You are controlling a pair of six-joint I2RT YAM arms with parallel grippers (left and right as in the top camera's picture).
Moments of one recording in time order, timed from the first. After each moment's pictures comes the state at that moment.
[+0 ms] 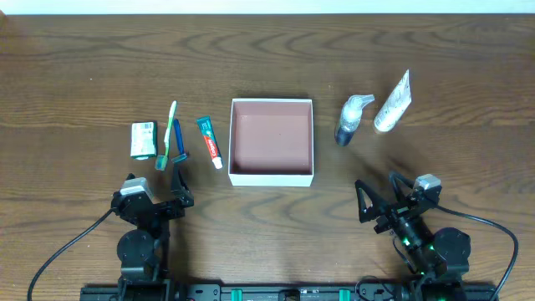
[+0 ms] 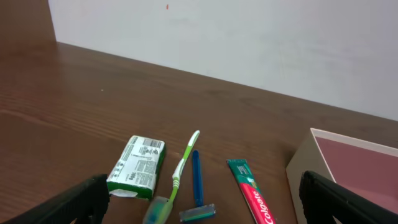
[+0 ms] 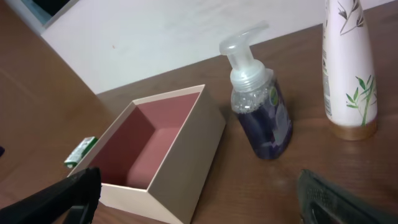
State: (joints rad) left arm -0.01 0.04 0.02 -0.11 -0.12 -0.22; right arm 0.07 0.06 0.04 -0.14 -0.39 0.47
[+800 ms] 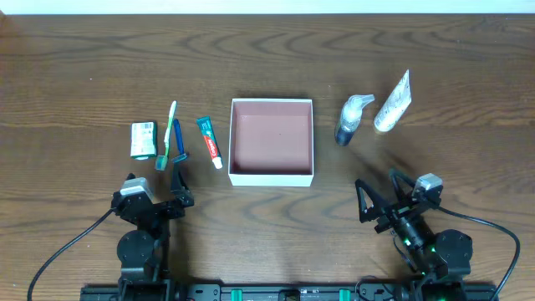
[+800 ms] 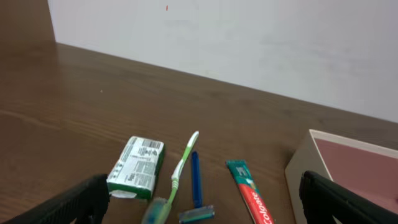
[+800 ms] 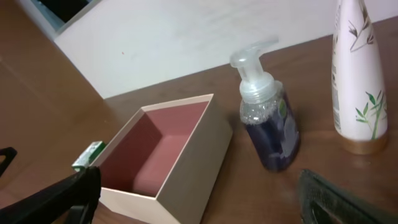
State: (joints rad) left arm -0.01 0.04 0.02 -0.10 -0.12 -0.23; right arm 0.07 0.06 0.04 -0.09 -0.41 0.48
